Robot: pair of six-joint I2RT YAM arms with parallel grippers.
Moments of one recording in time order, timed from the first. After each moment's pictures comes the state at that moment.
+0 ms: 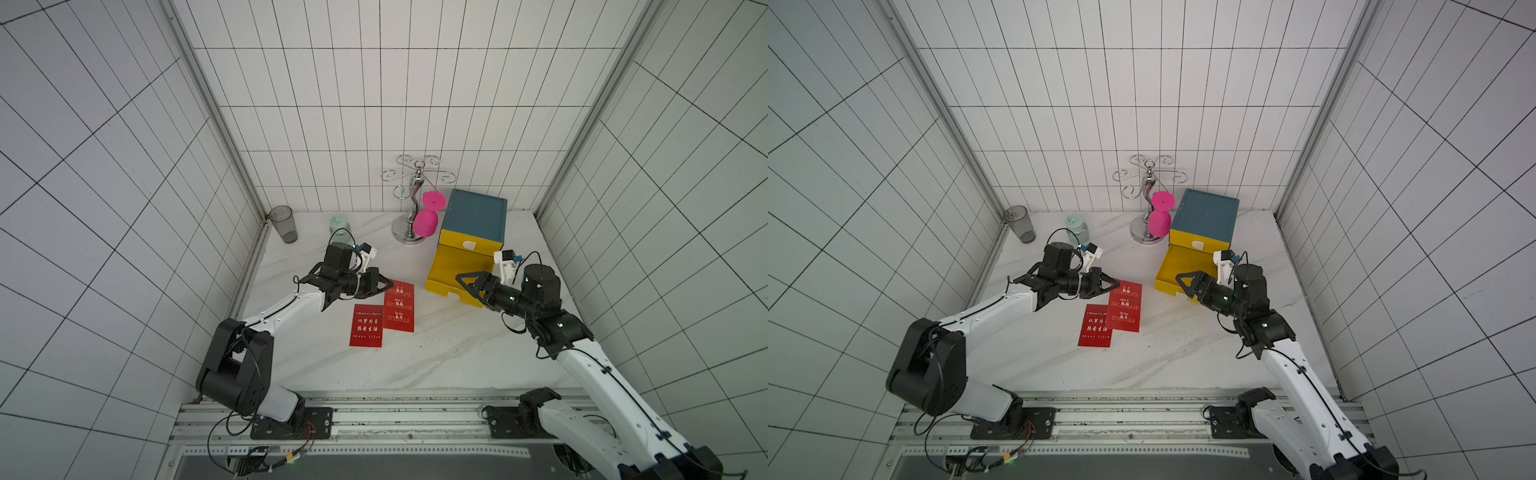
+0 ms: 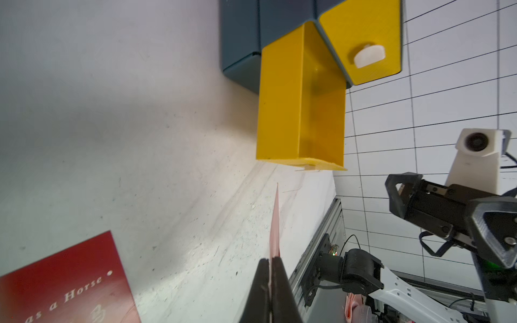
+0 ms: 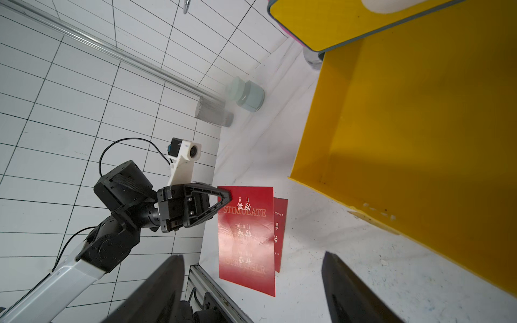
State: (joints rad) left arm -0.38 1.50 0.93 -0.19 0.76 -0.63; right arm 0.27 0.89 0.71 -0.24 -0.53 0.82
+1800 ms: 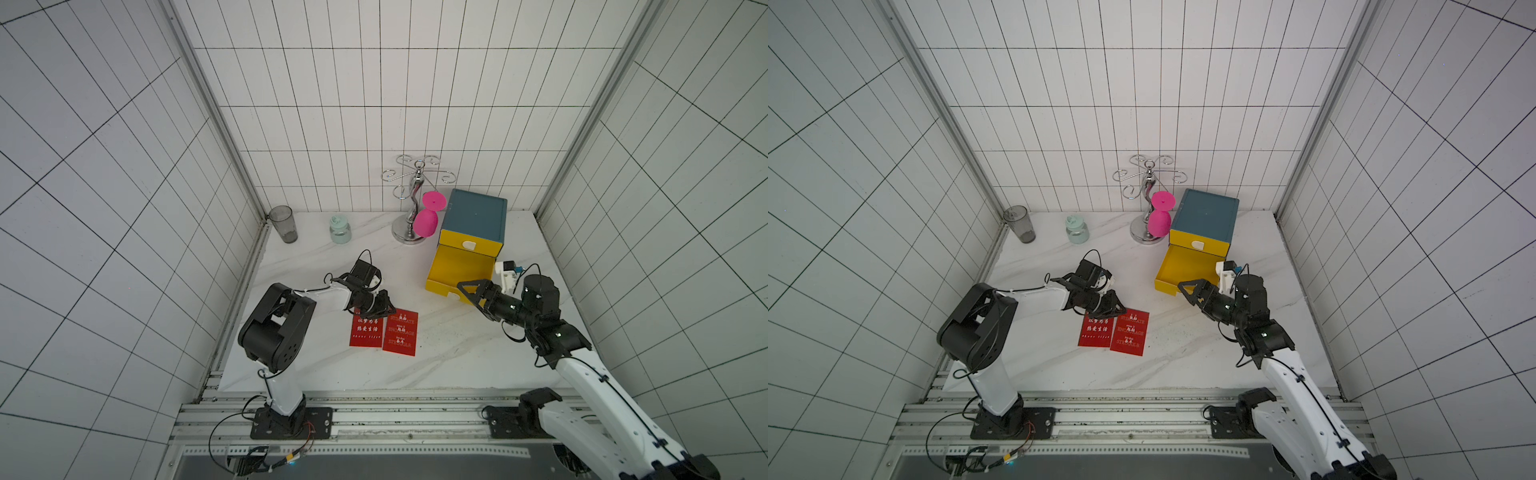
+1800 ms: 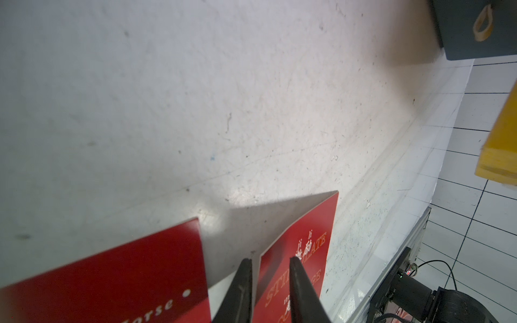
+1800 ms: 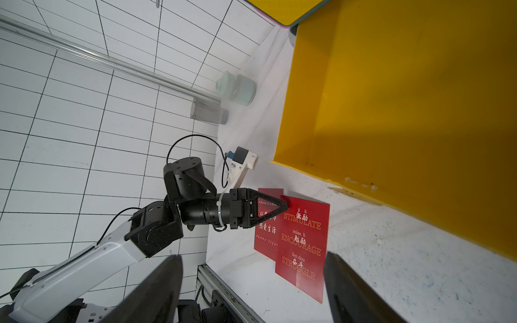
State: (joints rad) left arm -0.49 1.80 0.96 -0.25 0.54 -0.64; right arm 0.25 0.83 0.60 -0.18 -0.54 0.90
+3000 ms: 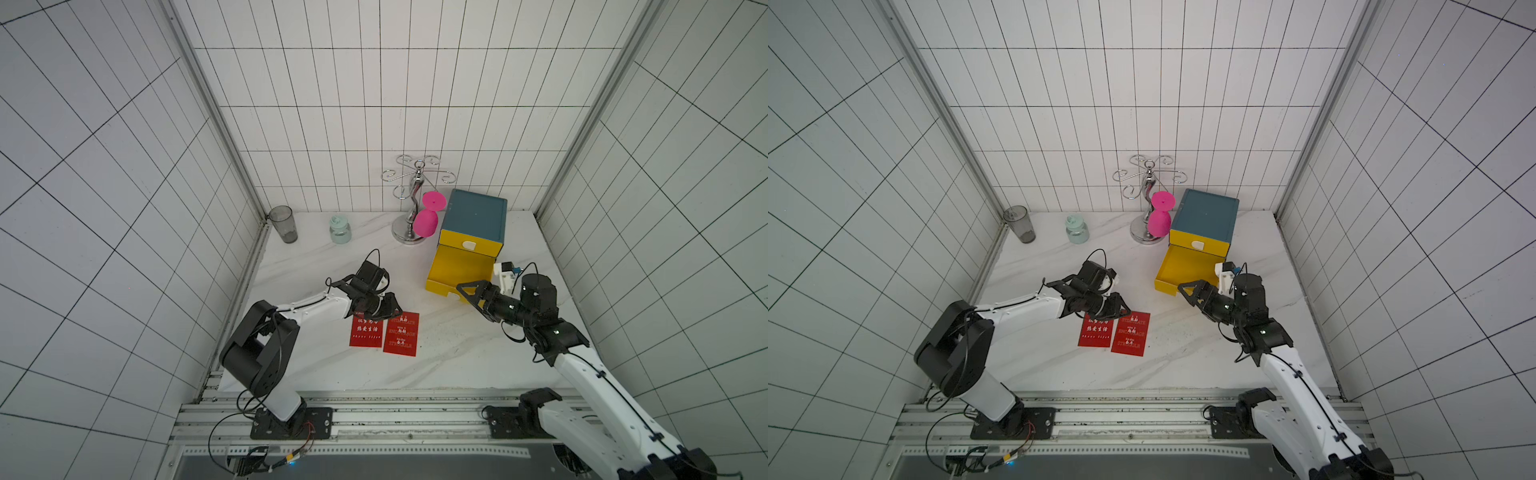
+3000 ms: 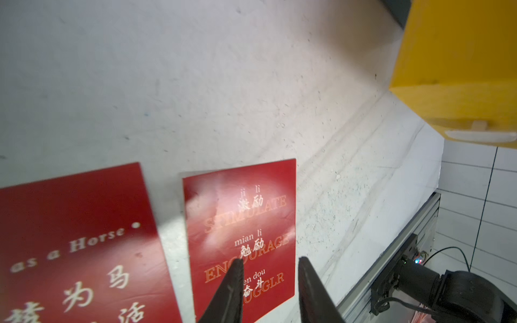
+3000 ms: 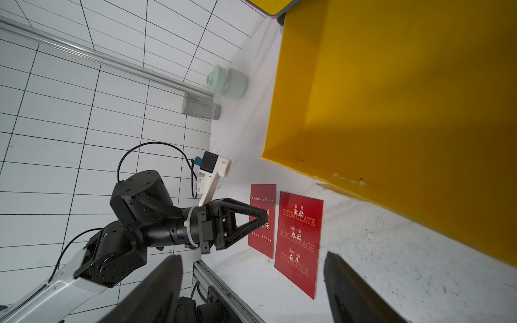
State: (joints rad) left arm -0.62 1.64 0.96 -0.35 0.44 -0.63; right arm 0.24 0.85 0.60 -0.20 -0.56 0.88
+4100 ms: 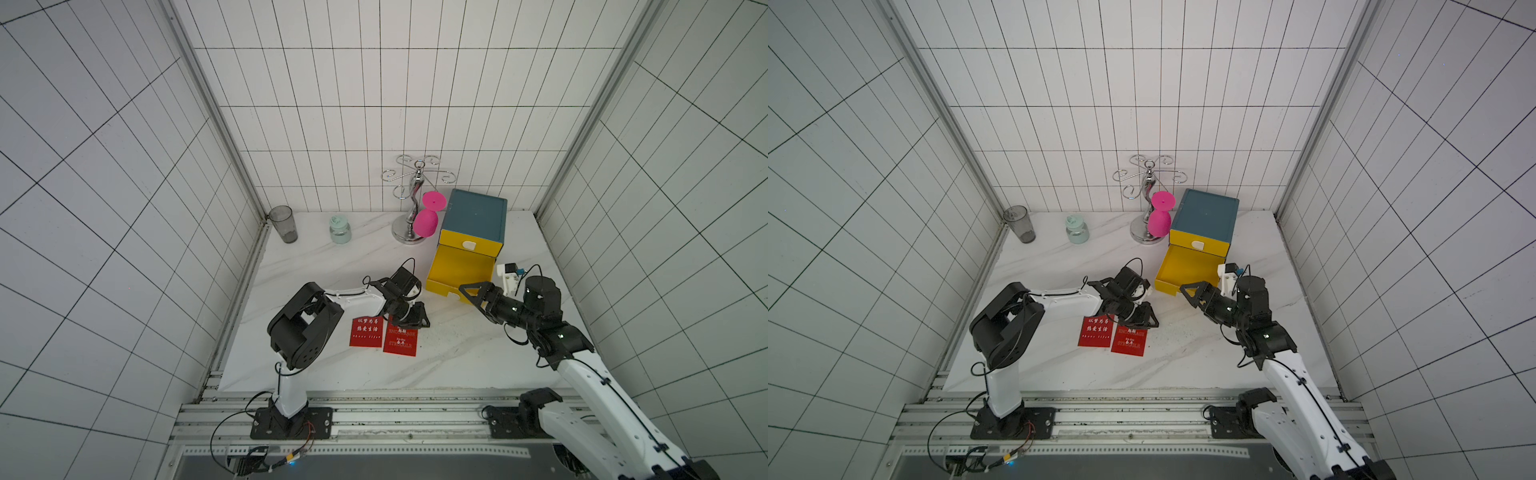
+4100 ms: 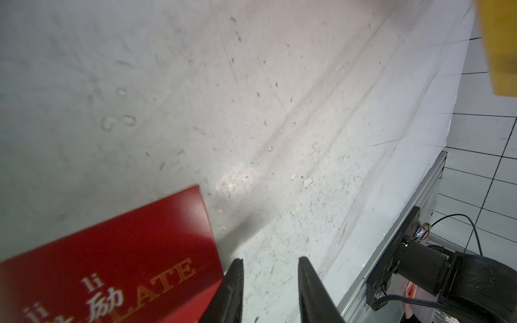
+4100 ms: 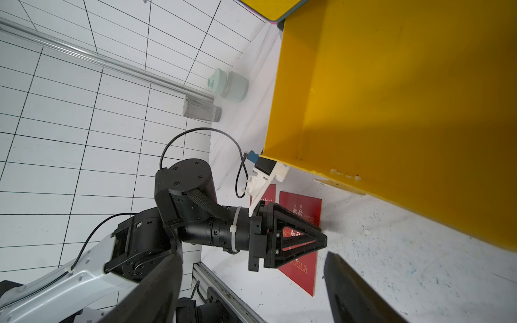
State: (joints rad) left arm -0.76 1.93 1.16 -0.29 0.52 -0.66; right arm 0.24 0.81 0.60 -0.24 -0.55 0.88
